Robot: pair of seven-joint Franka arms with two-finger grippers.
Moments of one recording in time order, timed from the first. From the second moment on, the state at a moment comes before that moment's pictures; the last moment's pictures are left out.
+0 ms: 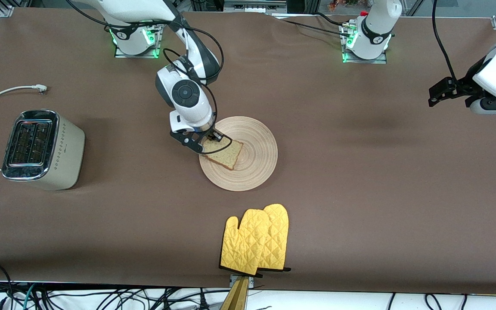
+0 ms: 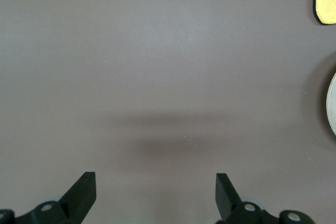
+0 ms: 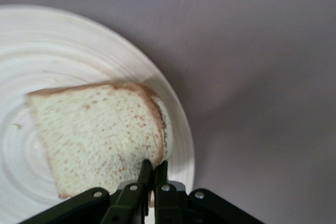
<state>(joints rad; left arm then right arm) 0.02 -0.08 -0.04 -1.77 0.01 1.63 -0.04 0.62 0.45 0.00 -1.81 0.05 2.19 1.15</state>
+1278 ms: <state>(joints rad) 0.02 -0.08 -0.04 -1.76 0.01 1.63 -0.04 0.61 0.34 -0.58 -1.57 -0.45 1.39 0.04</state>
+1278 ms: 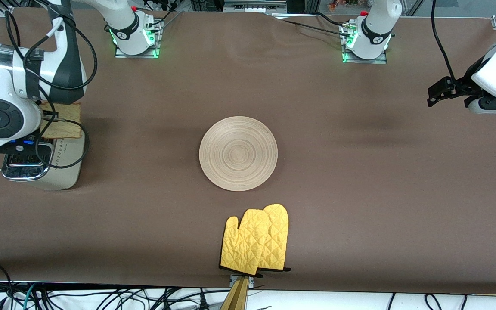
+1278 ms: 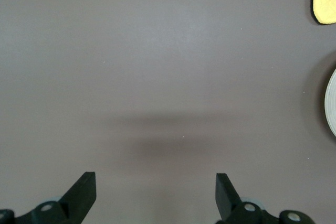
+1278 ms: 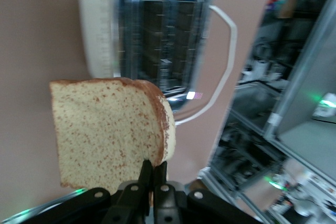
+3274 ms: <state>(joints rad) 0.01 -0.08 -0.04 -1.75 0.01 1.63 -0.04 0.55 0.50 -0.58 -1.56 -0.71 1.59 0.07</state>
